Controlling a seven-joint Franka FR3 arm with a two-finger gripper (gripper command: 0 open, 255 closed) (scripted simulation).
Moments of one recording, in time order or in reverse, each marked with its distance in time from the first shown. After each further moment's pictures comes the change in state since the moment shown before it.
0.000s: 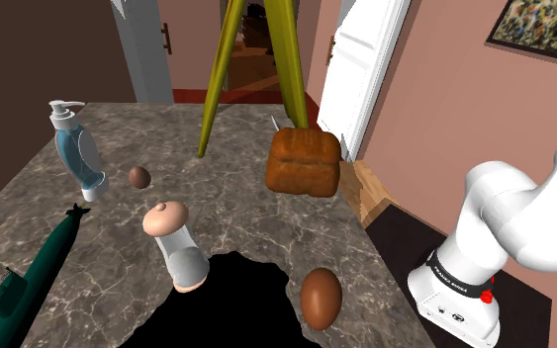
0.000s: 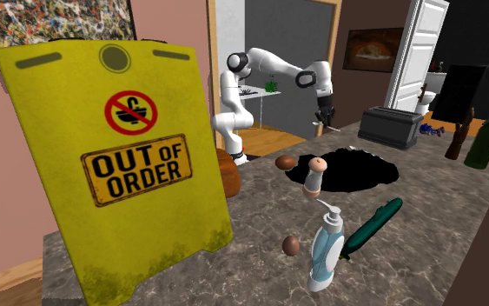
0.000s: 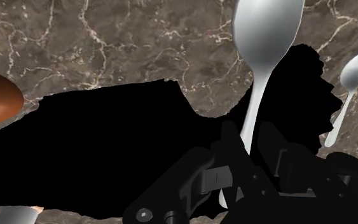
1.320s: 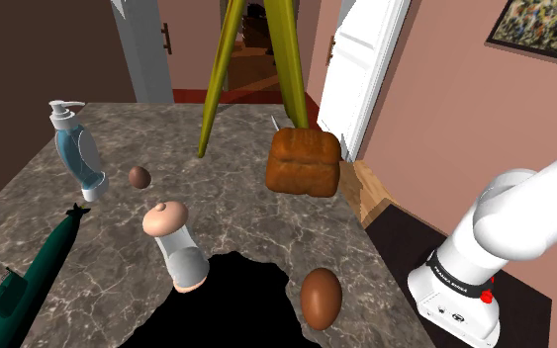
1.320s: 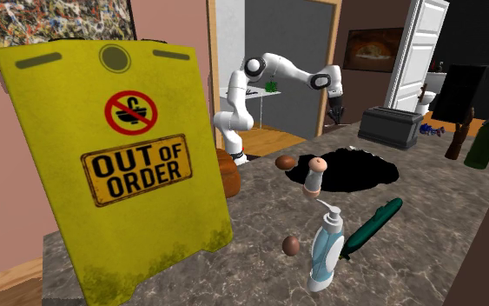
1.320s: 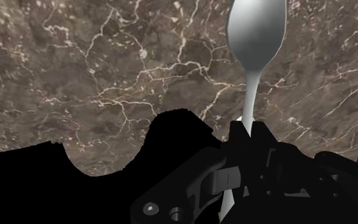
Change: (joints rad) arm -0.599 0.007 0.836 0.348 -0.034 -0.019 0.322
